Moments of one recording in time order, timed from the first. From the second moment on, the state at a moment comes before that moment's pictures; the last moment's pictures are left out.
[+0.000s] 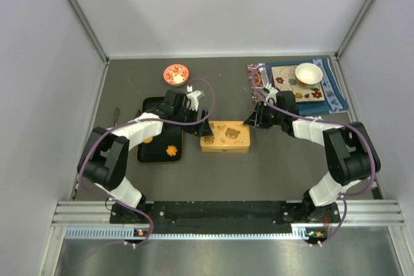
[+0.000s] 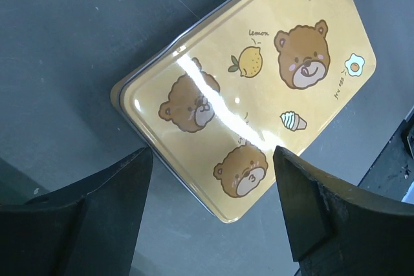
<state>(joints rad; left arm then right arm) -0.42 1.61 0.94 -0.17 0.56 -0.18 0.28 1.61 0.76 0.17 -0.51 0.41</state>
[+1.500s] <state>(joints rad) -0.59 1.64 0.95 -0.15 0.32 -0.13 0.25 1.43 0.73 -0.15 -0.62 0.27</state>
